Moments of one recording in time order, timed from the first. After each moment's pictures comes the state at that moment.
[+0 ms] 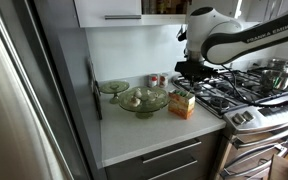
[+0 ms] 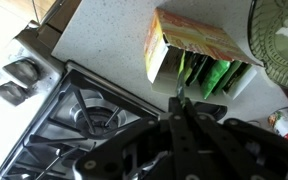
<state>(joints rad) -0.03 -0.15 0.08 -2.09 -0.41 2.08 1.53</state>
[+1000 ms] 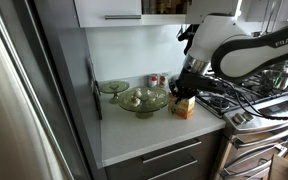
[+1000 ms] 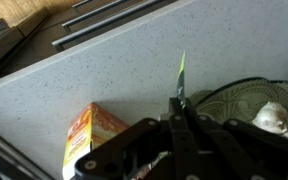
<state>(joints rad) 0.09 -0.27 0.12 -2.33 -0.04 2.42 1.02</state>
